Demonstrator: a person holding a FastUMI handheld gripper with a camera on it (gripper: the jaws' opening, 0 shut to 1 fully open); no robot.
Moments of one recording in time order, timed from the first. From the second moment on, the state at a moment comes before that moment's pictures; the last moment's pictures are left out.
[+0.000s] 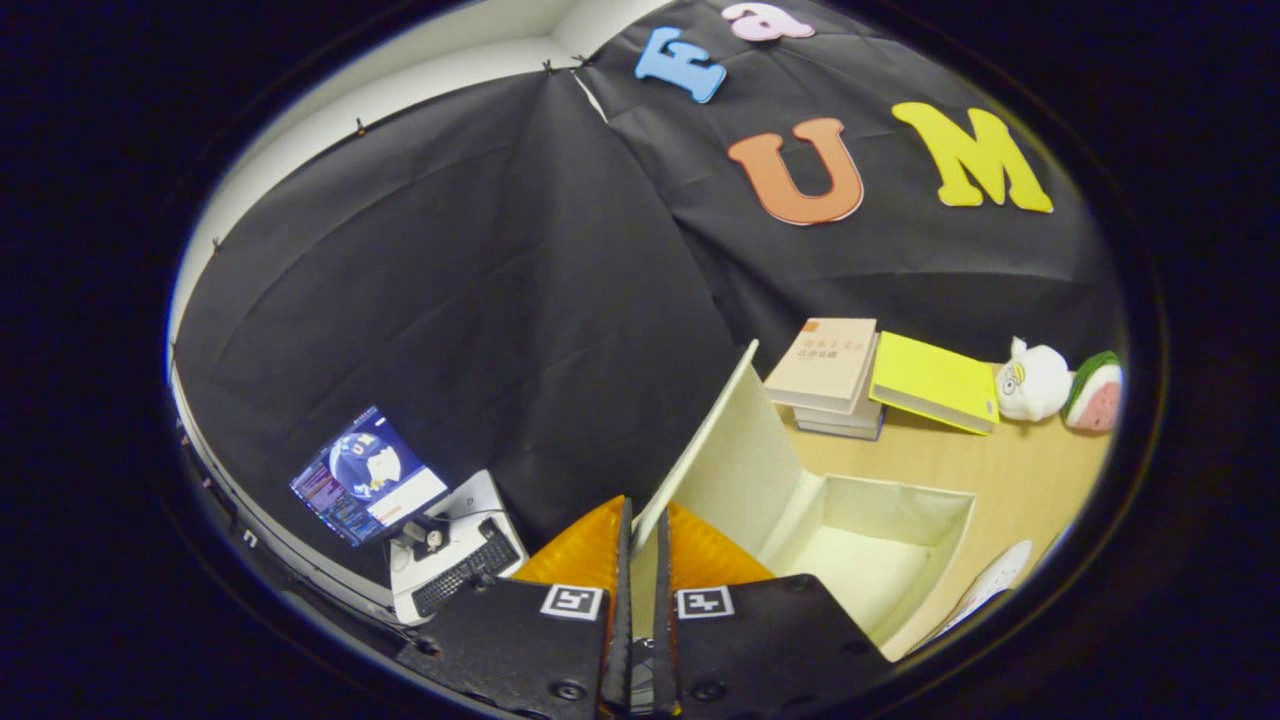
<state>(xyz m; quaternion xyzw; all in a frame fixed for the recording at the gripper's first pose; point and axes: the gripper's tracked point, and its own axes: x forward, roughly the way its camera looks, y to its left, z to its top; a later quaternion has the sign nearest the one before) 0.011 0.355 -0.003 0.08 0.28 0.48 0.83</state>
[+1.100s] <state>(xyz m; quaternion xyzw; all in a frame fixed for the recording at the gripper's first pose) 0.052 0.118 -0.004 0.01 0.15 0.18 0.97</state>
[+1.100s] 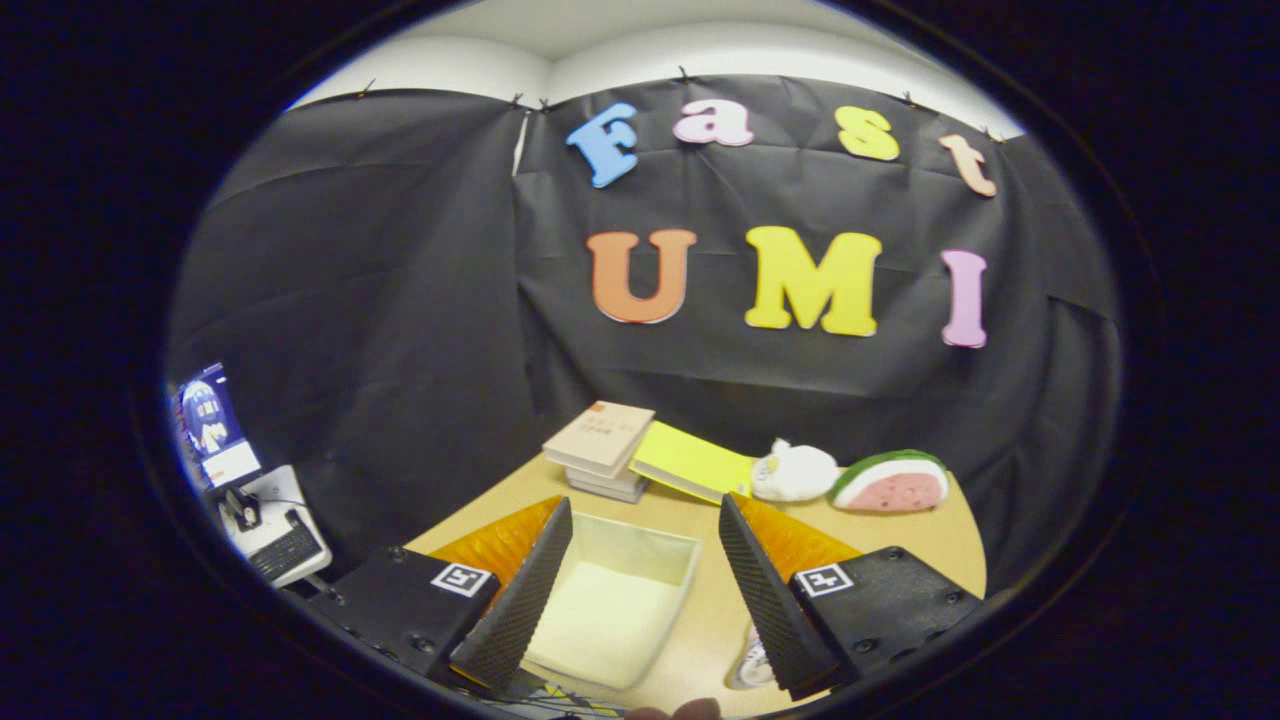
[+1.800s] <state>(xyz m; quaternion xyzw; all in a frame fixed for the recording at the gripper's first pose) 0.084 -0.027 -0.208 0.04 0.37 0.11 0.92</state>
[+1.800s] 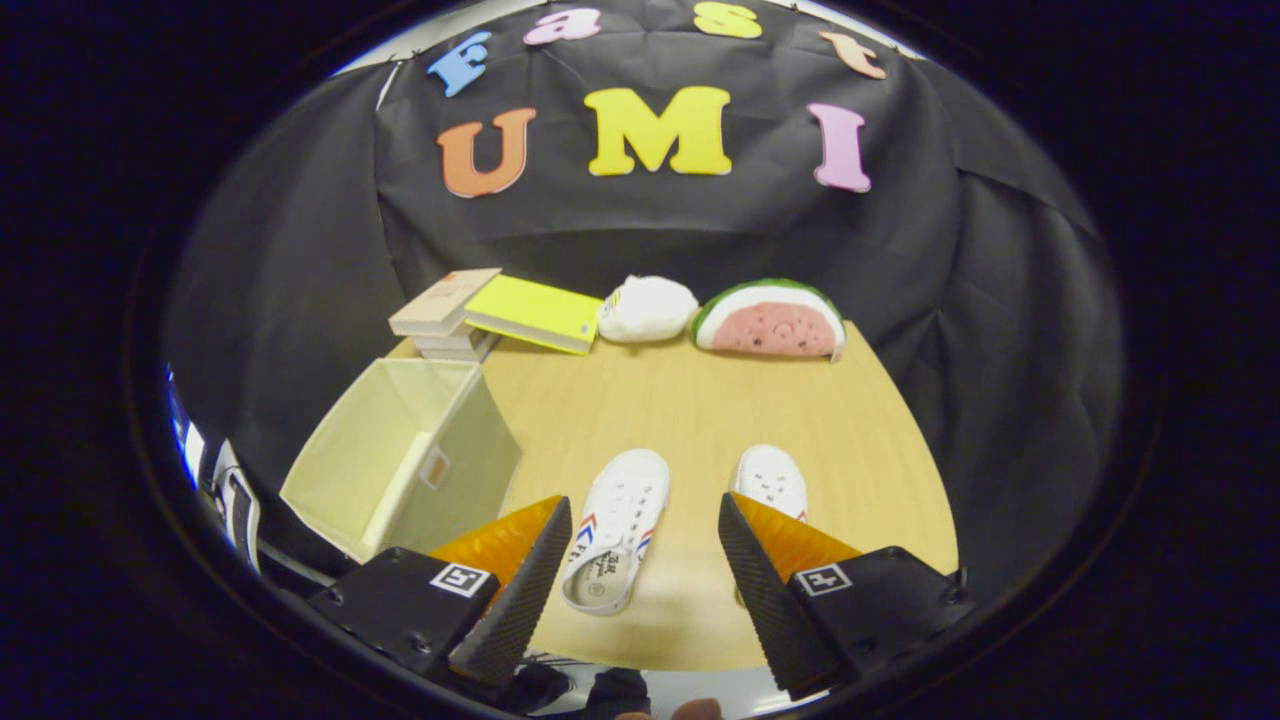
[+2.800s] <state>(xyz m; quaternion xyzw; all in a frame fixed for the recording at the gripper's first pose) 0.120 0.014 -0.354 0.14 0.59 0.17 0.78</state>
